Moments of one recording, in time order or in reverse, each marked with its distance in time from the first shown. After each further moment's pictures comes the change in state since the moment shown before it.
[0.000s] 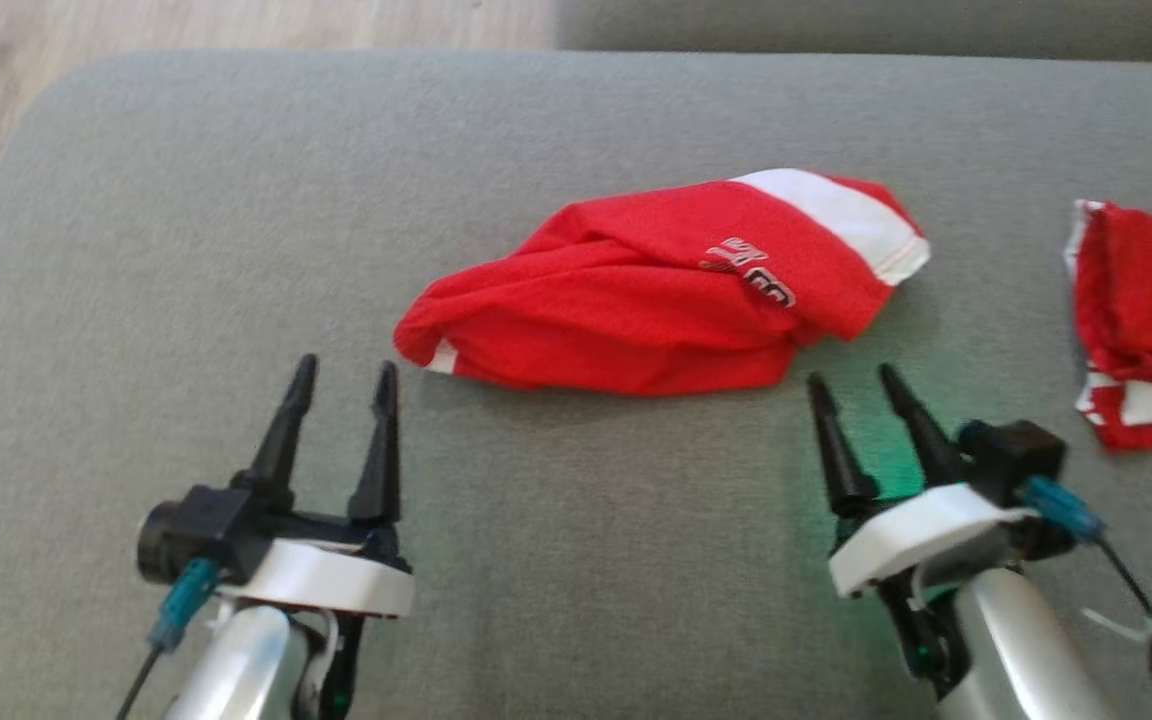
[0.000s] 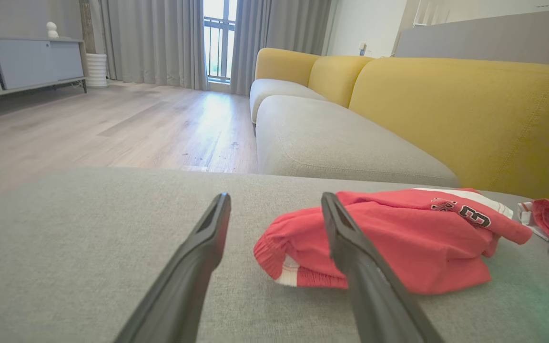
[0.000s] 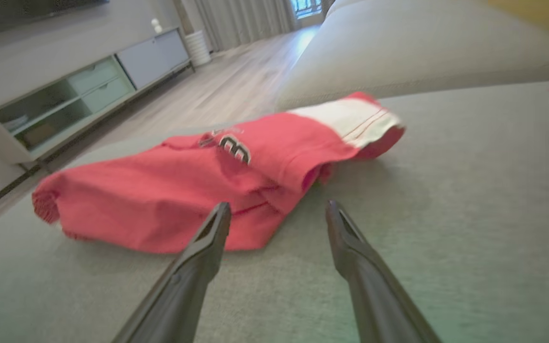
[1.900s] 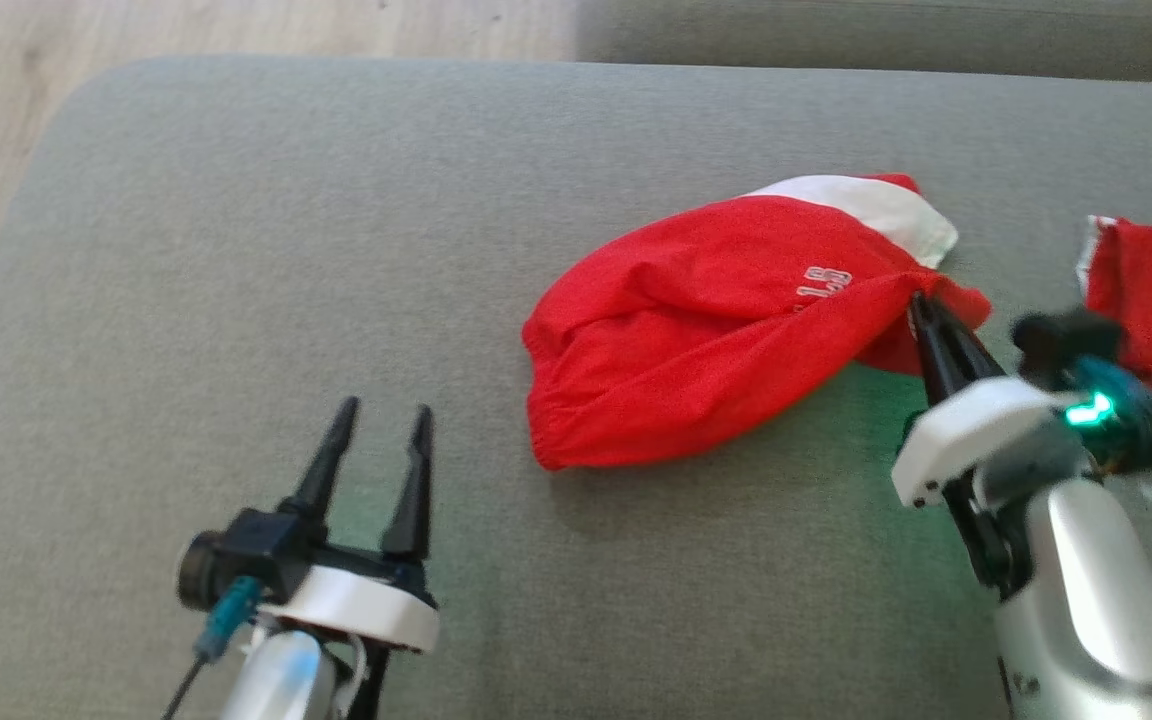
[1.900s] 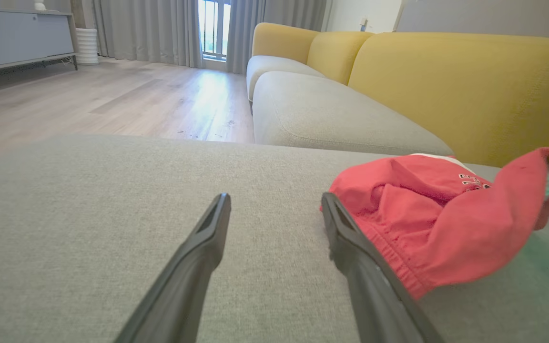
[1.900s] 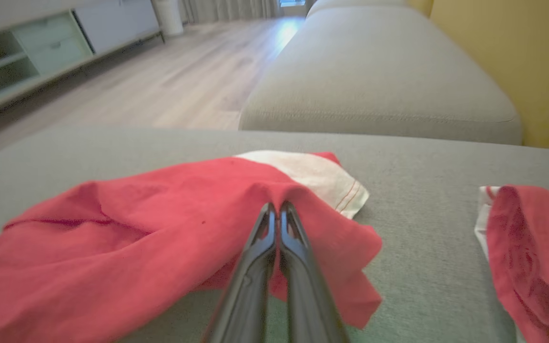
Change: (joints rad) left arm 0.018 -0.130 0.104 0.145 0.148 -0.139 0.000; right arm -0.098 -0.001 -0.141 -0.089 -0.159 0.000 0.272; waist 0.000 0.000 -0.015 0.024
